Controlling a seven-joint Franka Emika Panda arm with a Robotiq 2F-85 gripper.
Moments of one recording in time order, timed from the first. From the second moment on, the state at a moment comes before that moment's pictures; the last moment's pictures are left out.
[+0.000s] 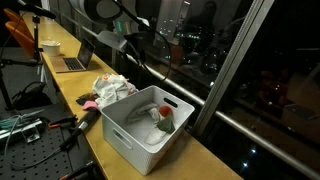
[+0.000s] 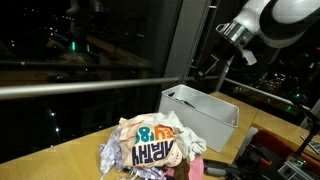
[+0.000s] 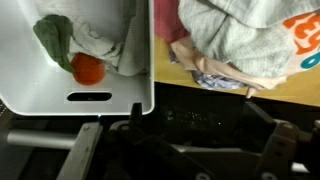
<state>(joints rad) 0.08 0.04 0.11 -2.24 0.07 2.67 -0.20</state>
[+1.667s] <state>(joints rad) -0.10 0.74 0.06 -1.85 0.02 2.88 -0.28</state>
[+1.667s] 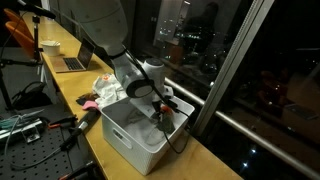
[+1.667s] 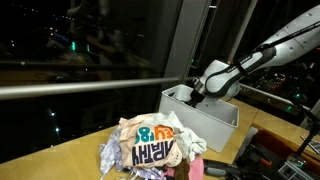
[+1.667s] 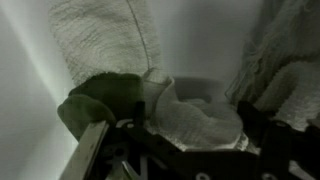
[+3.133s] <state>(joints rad) -0.10 0.38 0.18 -1.93 0.02 2.80 -0.27</state>
